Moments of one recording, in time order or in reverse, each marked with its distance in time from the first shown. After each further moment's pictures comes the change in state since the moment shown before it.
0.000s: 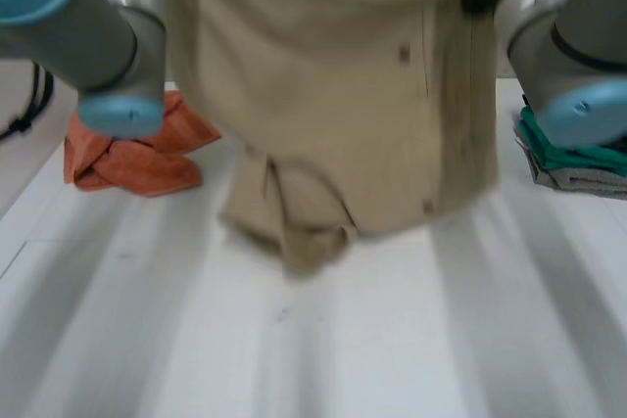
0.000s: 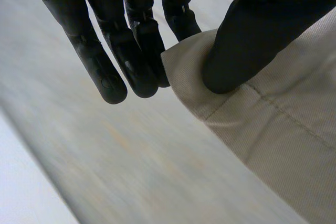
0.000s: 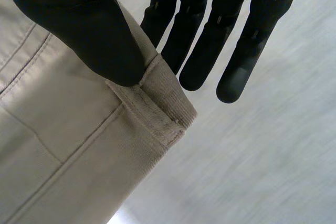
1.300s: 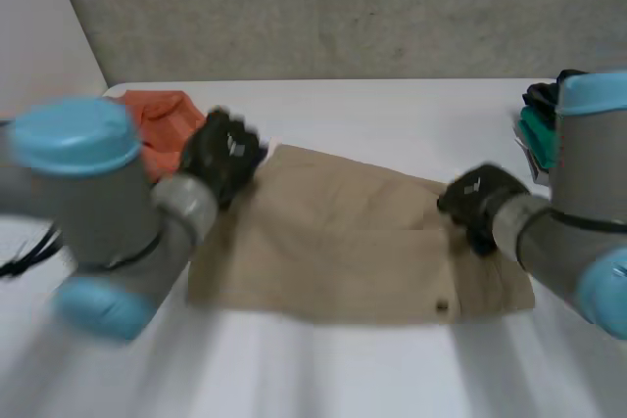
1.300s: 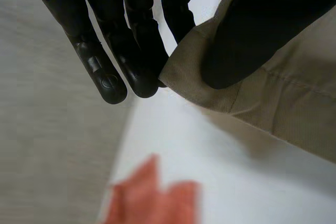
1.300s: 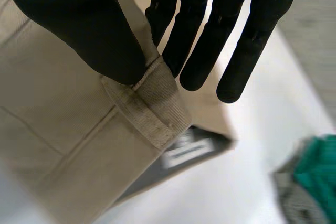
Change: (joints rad) left arm -0.110 0.228 -0.772 -0.230 0.118 0.324; right arm 0.006 -0.244 0.839 0.244 0.020 -0.253; left_hand 0.000 0.000 0.000 0.000 0.013; right_hand 0.000 0.000 0.000 0.000 0.016
